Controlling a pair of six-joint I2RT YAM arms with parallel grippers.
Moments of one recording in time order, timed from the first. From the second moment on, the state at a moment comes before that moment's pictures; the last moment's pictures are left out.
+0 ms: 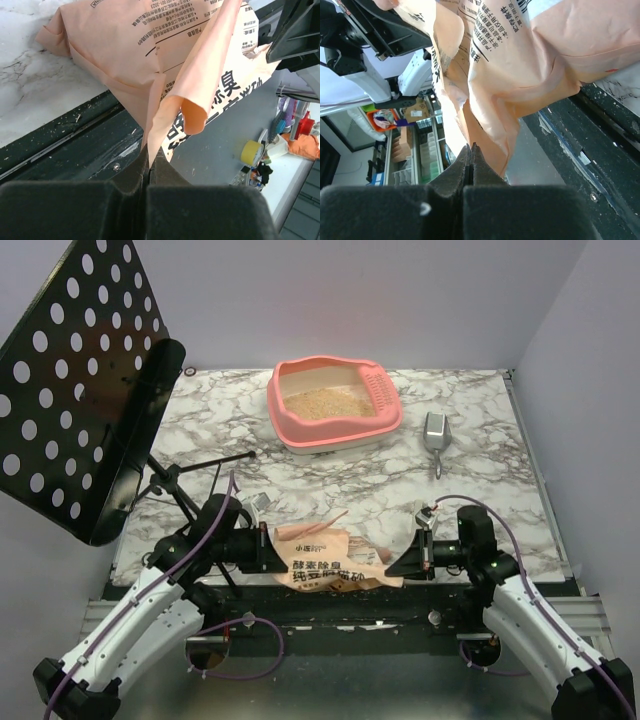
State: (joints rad) left arm -0.58 0.59 0.58 -0.82 0.50 -0.69; right arm 0.30 0.58 0.17 -0.23 -1.09 1.04
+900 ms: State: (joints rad) left arm -0.54 0.81 0.72 -0.88 0.49 -0.55; right arm 0.61 1.04 0.99 -0.54 -0.78 0.29
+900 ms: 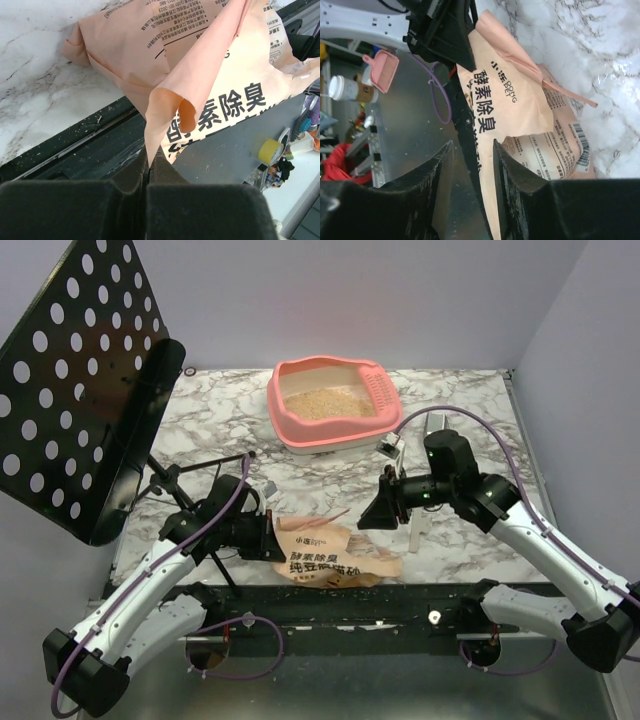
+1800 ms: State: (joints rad) left arm -0.52 0.82 0.71 -0.86 0.49 -0.53; right arm 1.26 0.98 0.94 -0.64 -0.22 -0.10
